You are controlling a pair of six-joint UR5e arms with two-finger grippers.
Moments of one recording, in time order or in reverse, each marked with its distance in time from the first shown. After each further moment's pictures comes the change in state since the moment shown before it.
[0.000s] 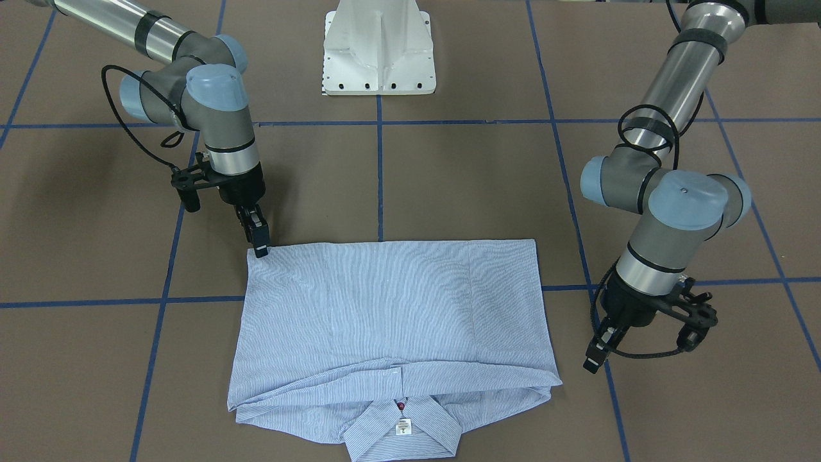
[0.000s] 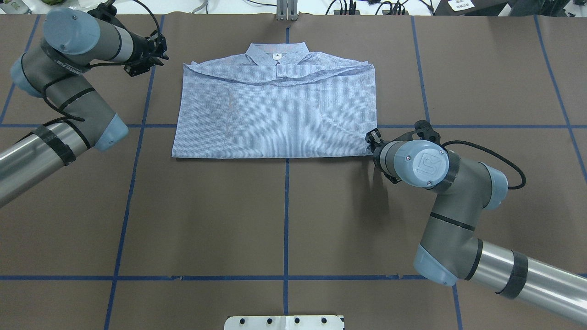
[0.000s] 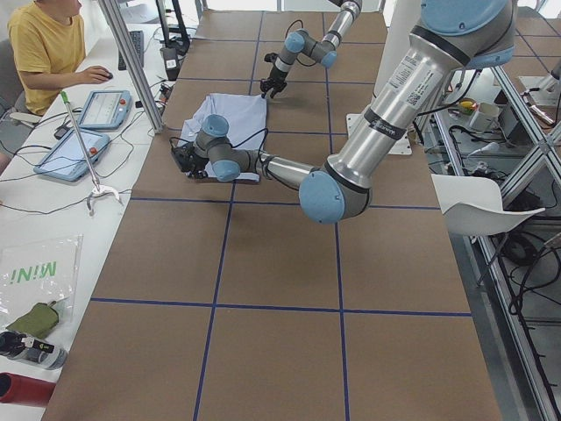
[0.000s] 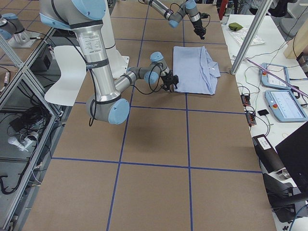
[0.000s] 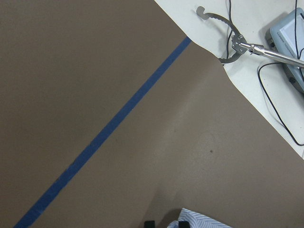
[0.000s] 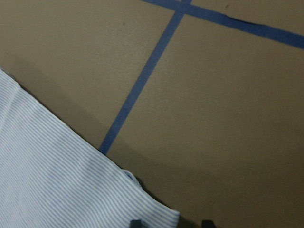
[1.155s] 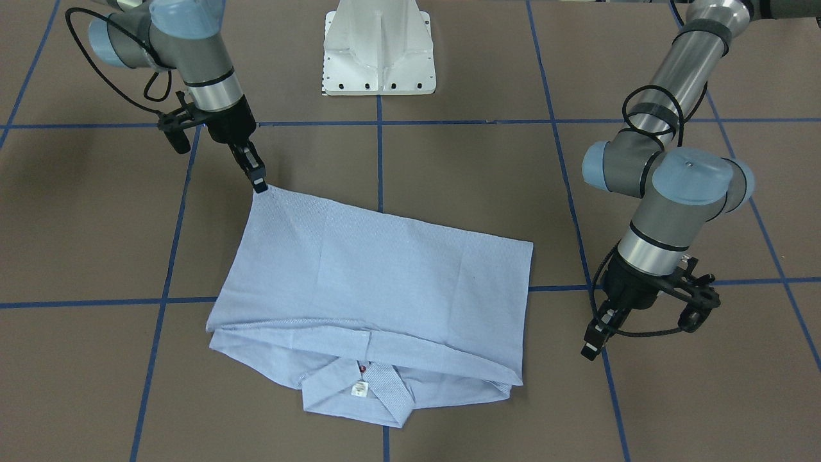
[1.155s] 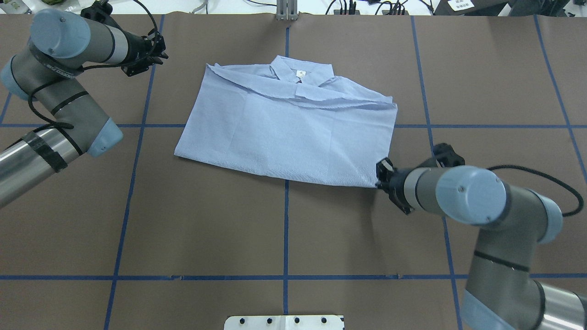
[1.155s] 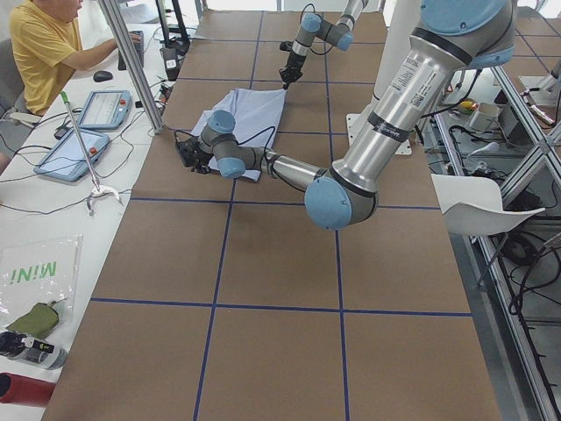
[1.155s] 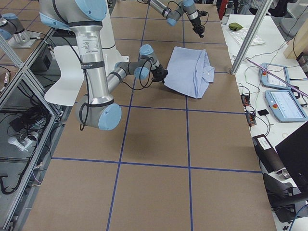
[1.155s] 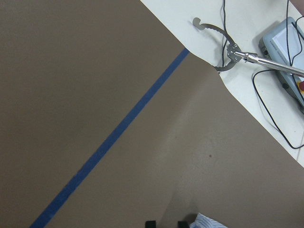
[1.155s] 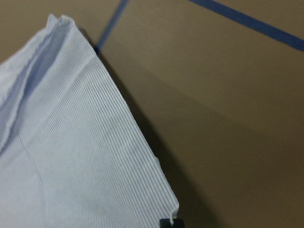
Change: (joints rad) left arm 0.007 0.058 -0.143 0.011 -0.008 0.006; right arm -0.131 -0.228 0.343 -0.015 0.086 0.005
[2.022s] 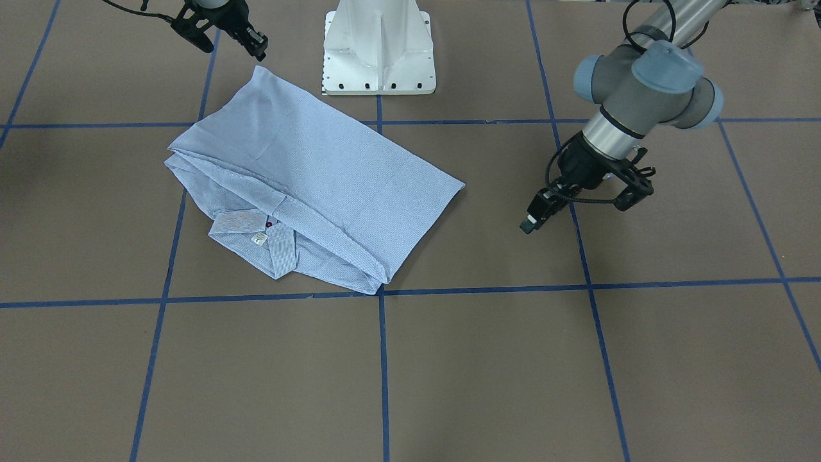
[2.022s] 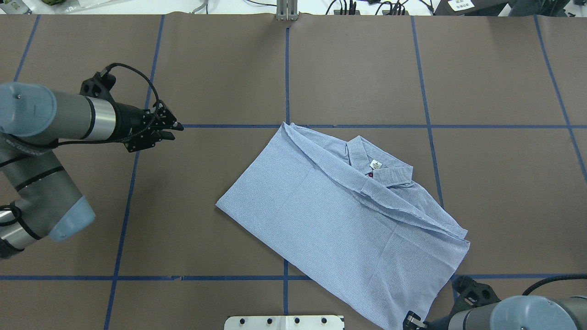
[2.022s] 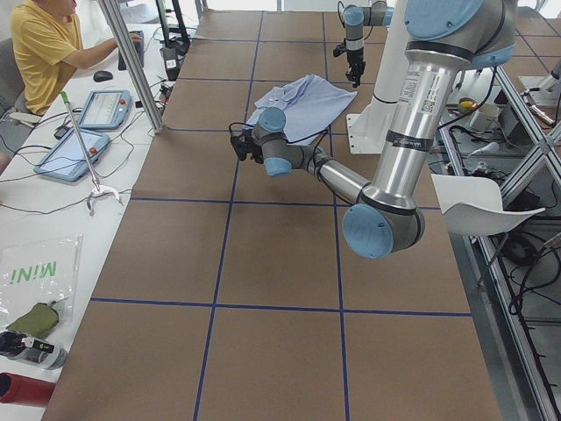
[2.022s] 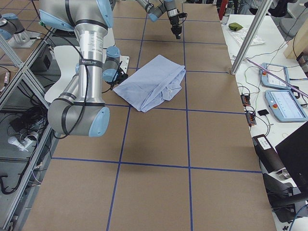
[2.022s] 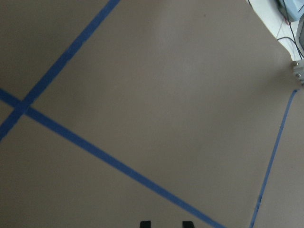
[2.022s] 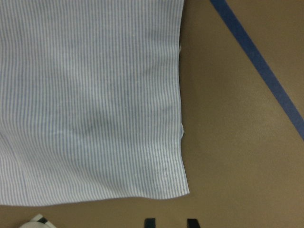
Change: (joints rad) left arm 0.205 0.297 -0.441 0.002 -0.105 -0.150; right arm -0.382 -0.288 0.268 0.000 0.182 0.001
